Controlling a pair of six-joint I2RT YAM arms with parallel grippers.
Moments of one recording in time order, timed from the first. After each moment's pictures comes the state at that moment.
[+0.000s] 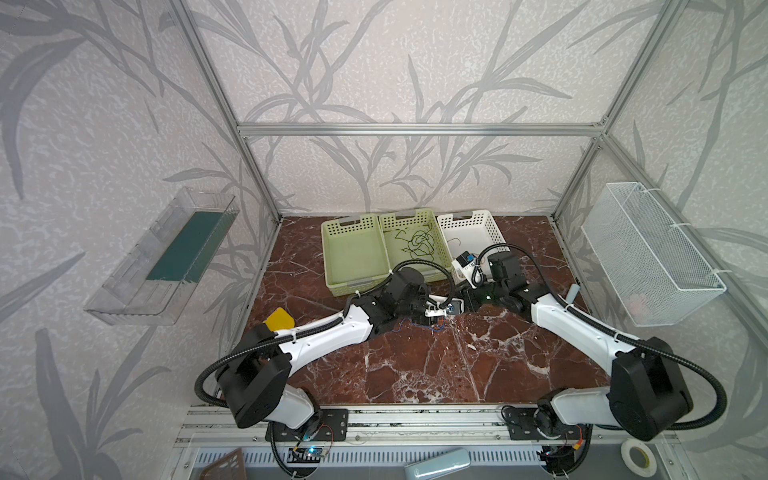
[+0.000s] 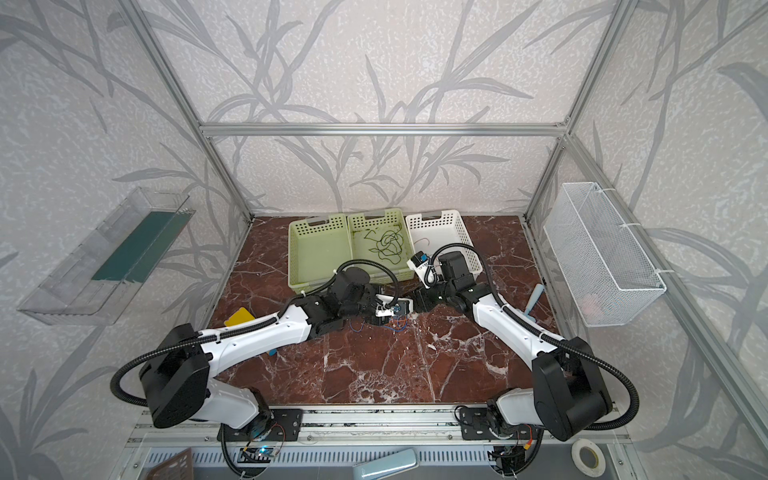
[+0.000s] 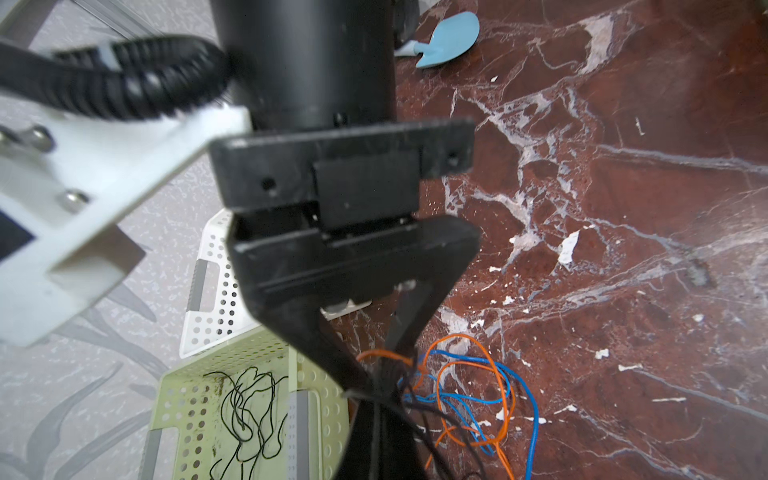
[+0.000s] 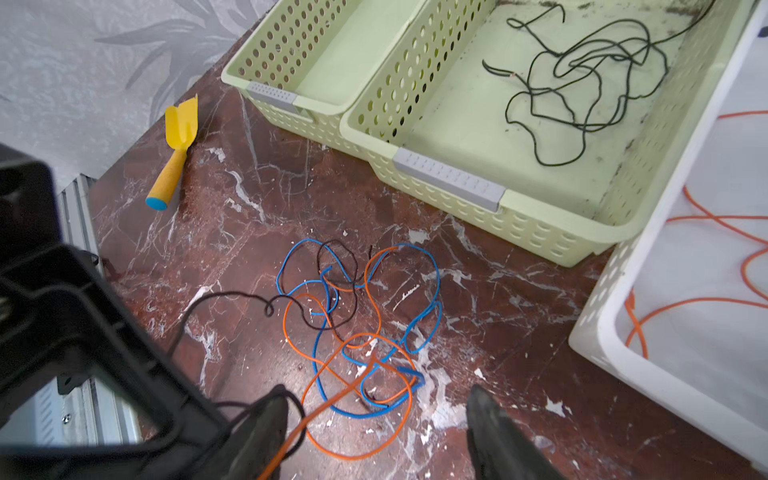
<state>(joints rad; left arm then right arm) -0.84 1.46 0.94 -0.01 0.24 0.88 0.41 1.37 0.84 -0.21 -0.52 -0.03</state>
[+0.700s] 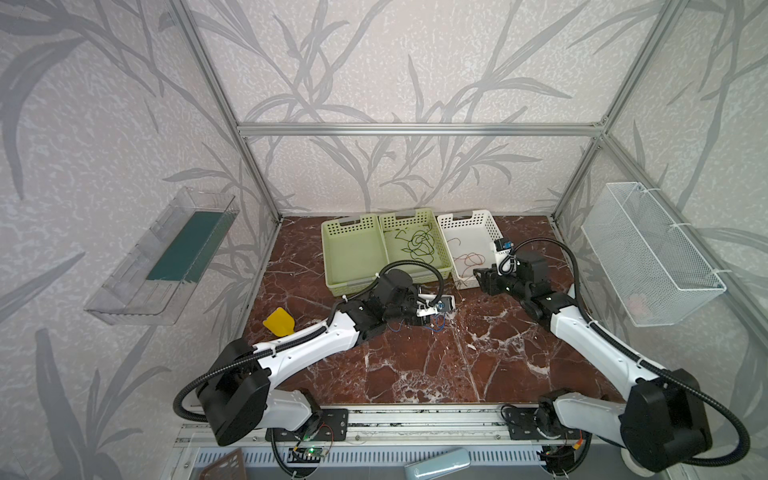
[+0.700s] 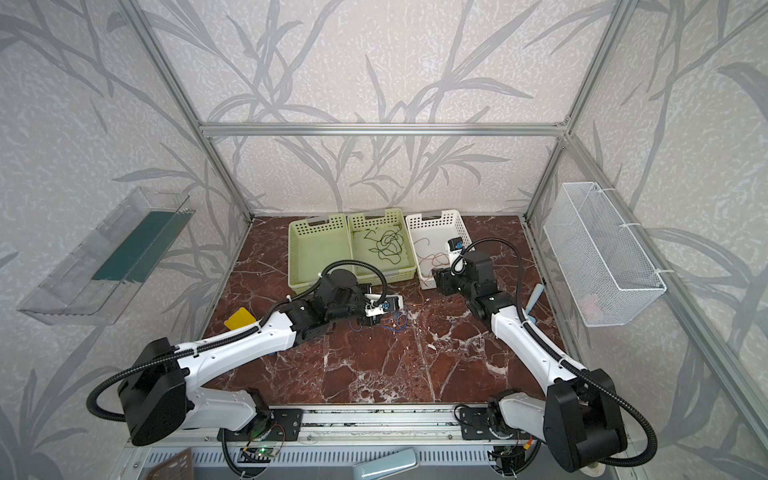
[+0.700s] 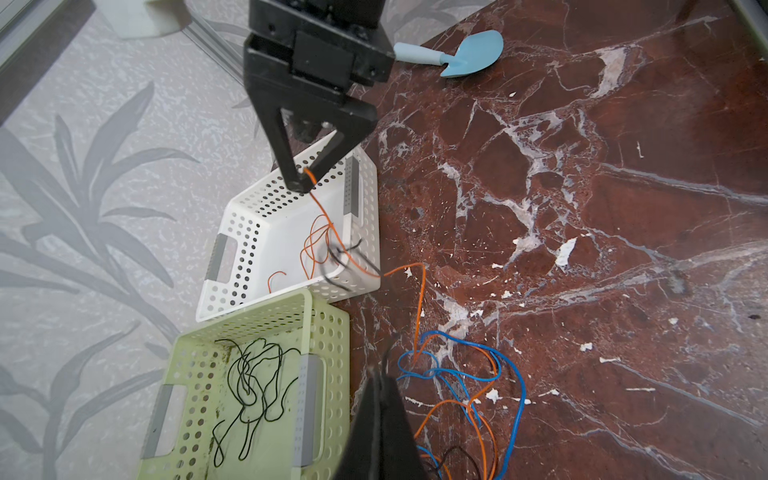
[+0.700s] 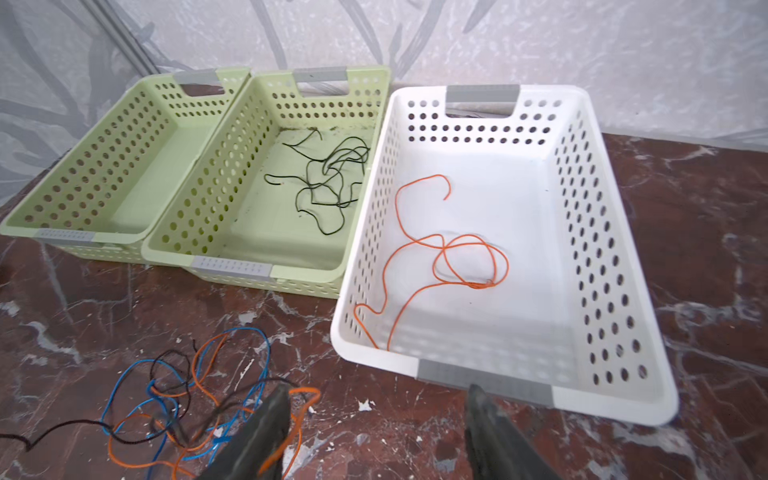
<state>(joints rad) -0.81 1.35 0.87 -0.01 0.21 0.80 0.26 1.21 0.77 -0.10 -0.13 0.07</state>
